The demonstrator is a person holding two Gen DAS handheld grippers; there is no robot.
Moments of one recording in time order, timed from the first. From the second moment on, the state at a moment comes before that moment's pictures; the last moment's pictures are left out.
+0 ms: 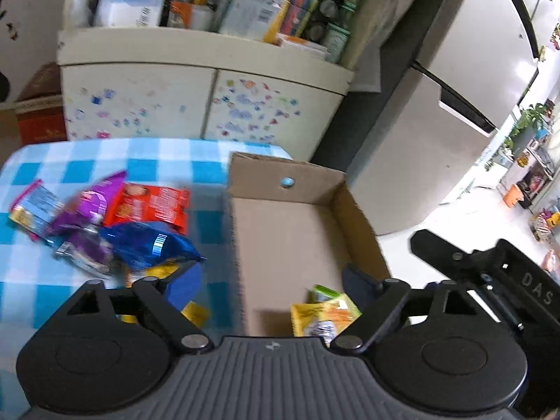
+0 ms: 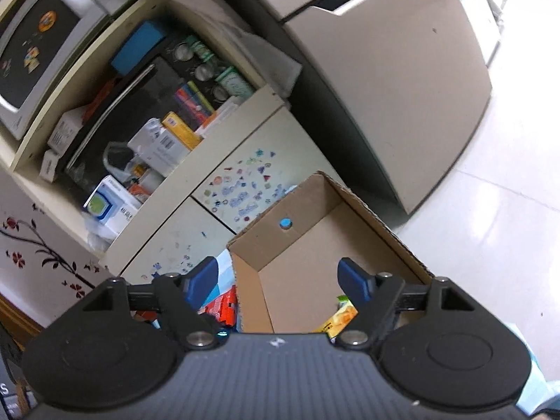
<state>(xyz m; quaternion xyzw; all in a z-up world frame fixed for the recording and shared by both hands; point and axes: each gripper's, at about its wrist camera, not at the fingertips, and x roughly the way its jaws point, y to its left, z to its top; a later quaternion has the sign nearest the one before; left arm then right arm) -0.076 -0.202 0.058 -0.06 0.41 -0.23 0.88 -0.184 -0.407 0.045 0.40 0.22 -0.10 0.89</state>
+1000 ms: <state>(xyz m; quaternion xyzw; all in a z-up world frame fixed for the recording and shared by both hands) -0.019 -0.048 0.066 -0.13 0.43 -0.14 0.88 -0.149 -0.283 0.039 0.23 0.29 0.05 0.93</state>
